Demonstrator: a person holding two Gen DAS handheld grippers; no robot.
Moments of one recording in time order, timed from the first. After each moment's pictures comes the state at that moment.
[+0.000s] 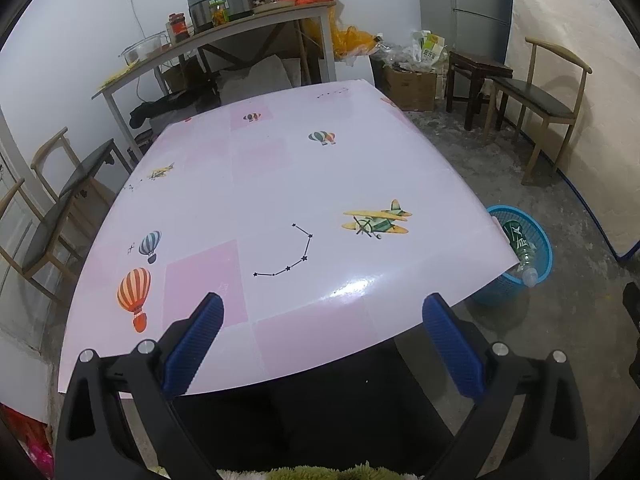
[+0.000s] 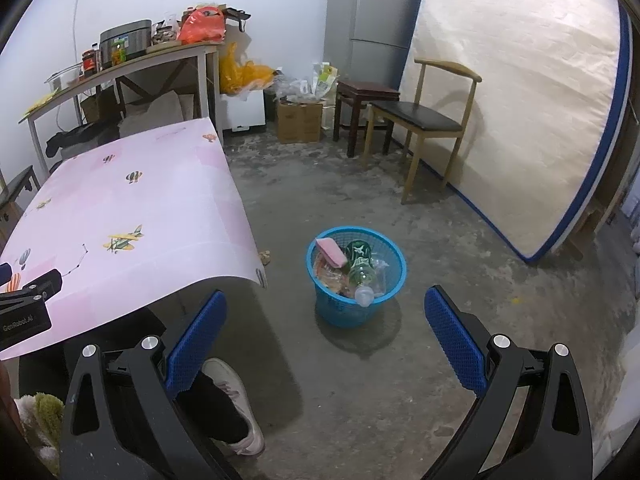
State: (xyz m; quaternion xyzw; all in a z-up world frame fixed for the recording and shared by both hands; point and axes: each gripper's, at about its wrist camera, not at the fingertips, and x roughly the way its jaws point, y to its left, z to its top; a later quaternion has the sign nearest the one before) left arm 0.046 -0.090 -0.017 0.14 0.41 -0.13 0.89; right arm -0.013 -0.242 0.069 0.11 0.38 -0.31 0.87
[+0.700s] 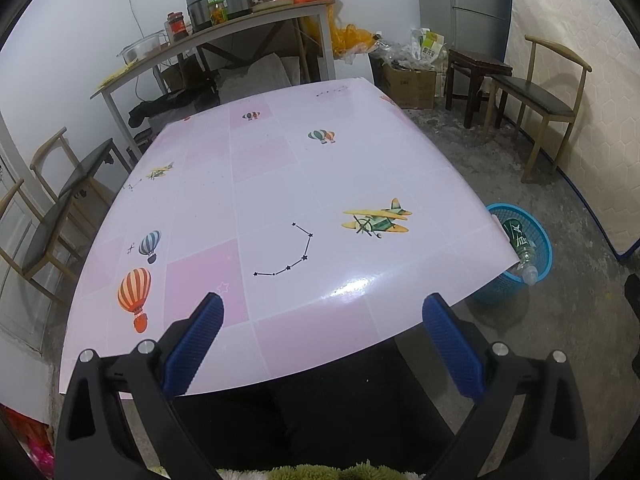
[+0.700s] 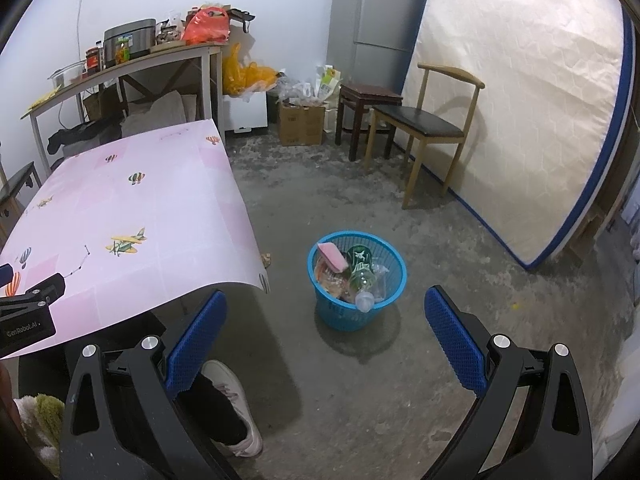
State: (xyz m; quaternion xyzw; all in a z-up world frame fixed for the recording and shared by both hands) left arm 0.045 -0.089 -0.015 0.14 0.41 -0.13 0.89; right arm -0.007 -0.239 0.071 0.10 0.37 -0.31 0.87
